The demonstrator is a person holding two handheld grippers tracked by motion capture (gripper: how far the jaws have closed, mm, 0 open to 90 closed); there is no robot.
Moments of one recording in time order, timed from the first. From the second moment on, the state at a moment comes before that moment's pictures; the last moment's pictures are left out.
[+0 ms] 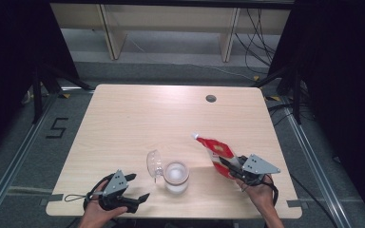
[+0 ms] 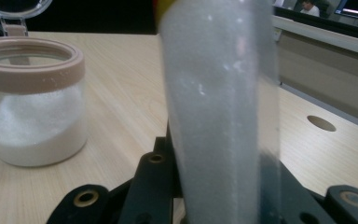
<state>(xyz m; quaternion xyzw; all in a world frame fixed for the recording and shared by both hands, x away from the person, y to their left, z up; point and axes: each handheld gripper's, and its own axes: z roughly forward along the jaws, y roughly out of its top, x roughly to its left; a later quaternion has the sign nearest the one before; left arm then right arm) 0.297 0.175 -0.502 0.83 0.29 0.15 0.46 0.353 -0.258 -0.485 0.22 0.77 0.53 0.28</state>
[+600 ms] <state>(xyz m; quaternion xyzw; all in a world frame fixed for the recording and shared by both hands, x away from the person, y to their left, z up) 0.296 0.174 -0.502 0.82 0.29 0.15 0.47 0.345 -0.280 -0.482 0.26 0.75 0.54 0.27</state>
